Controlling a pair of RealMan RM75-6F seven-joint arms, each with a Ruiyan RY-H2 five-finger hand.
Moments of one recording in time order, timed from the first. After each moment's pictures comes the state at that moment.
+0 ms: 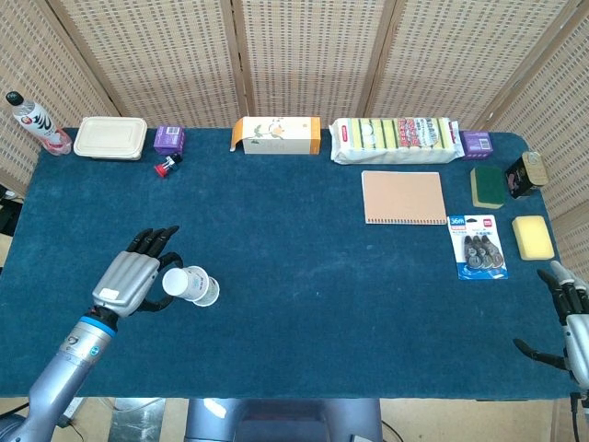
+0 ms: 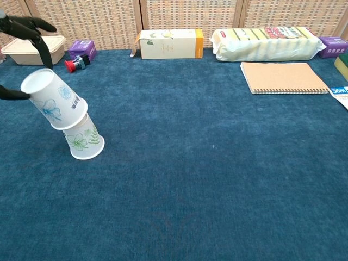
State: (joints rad) left arm -0.57 -1.04 -0.06 -2.12 1.12 1.15 0.42; right arm 0.02 -0.97 0.05 -1.68 -1.54 1.53 0.18
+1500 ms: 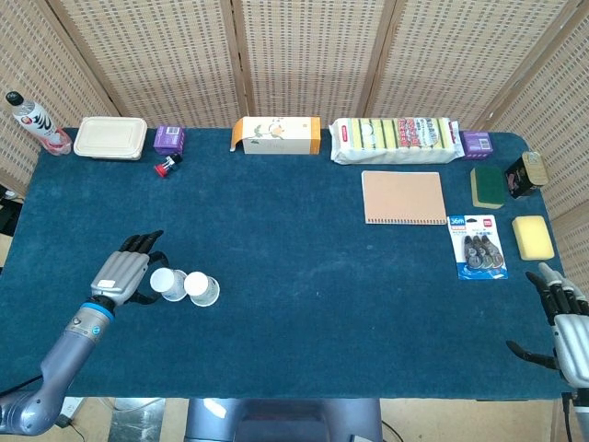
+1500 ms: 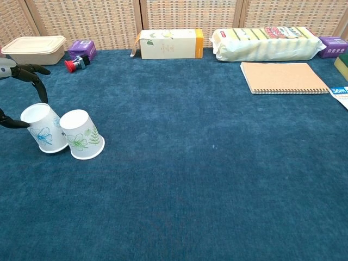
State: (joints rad) left arm -0.59 -1.18 -0.06 -1.80 1.00 0.98 0.32; right arm 0.03 -0.98 0.04 -1.69 -1.54 1.51 0.14
